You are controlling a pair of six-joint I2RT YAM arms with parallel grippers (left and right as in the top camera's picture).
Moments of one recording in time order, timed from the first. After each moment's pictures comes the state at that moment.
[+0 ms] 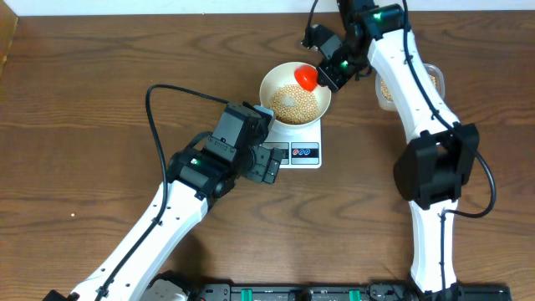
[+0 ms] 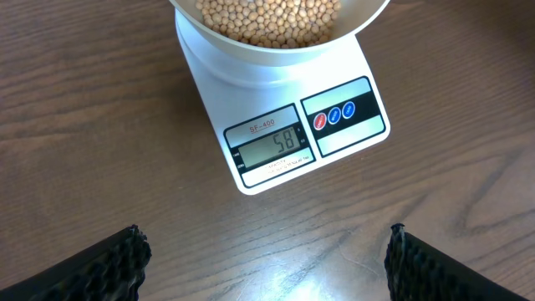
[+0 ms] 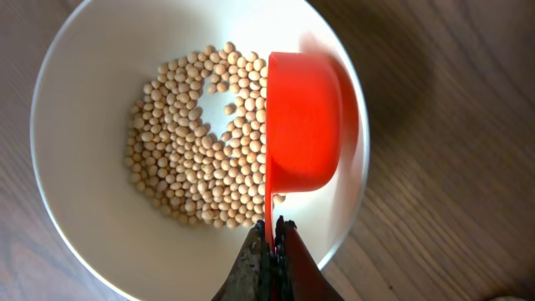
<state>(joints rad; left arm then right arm) -0.52 1.30 1.03 -0.72 0.04 -0.12 0.30 2.31 2.28 -1.27 -0.33 -0.48</state>
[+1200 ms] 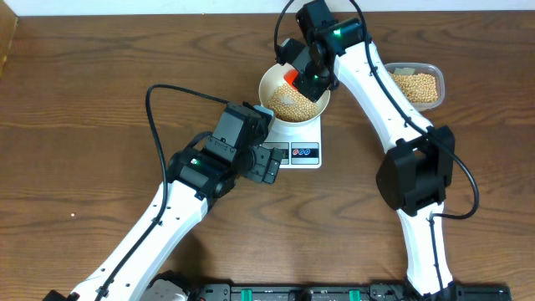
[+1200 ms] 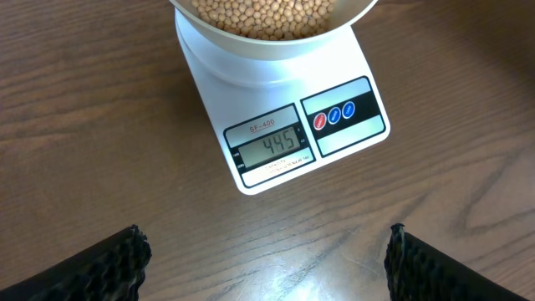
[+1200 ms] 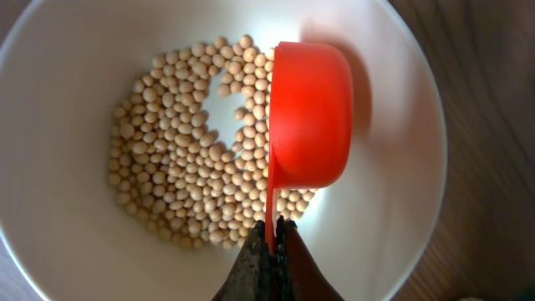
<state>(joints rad) -0.52 1.30 1.03 -0.72 0.04 -0.12 0.44 2.32 2.24 -1.21 -0.10 -0.48</state>
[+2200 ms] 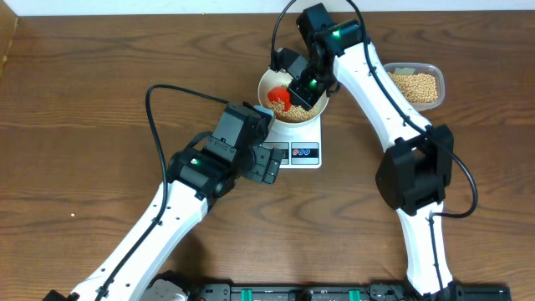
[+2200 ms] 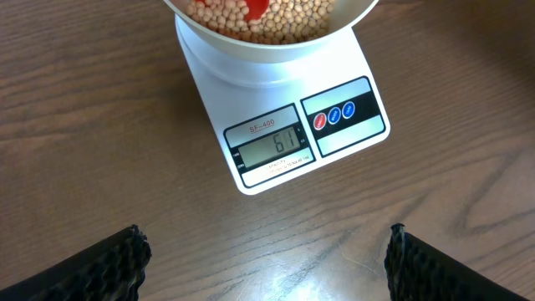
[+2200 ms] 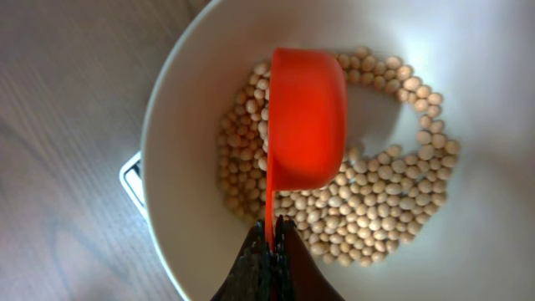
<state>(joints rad) -0.52 1.30 1.03 -0.72 0.04 -0.12 0.44 2.32 2.23 -1.27 -0.34 -0.48</state>
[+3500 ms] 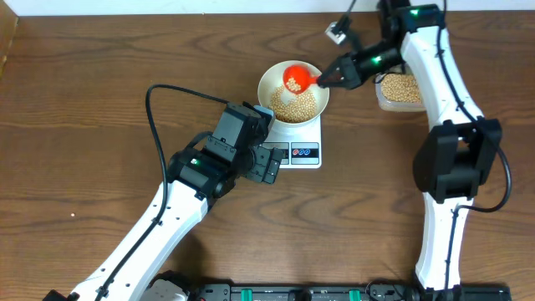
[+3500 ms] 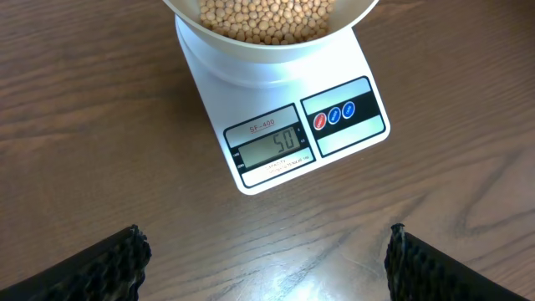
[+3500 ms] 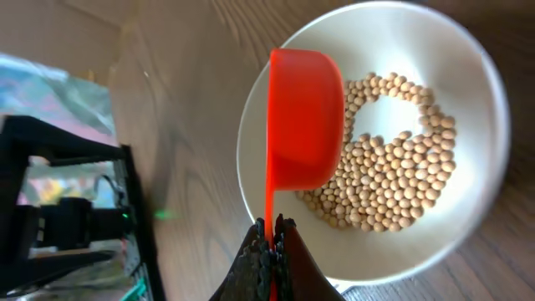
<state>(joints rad) -0.52 1.30 1.03 -0.72 0.04 -0.12 0.13 2.32 2.23 -1.38 -0.98 -0.52</state>
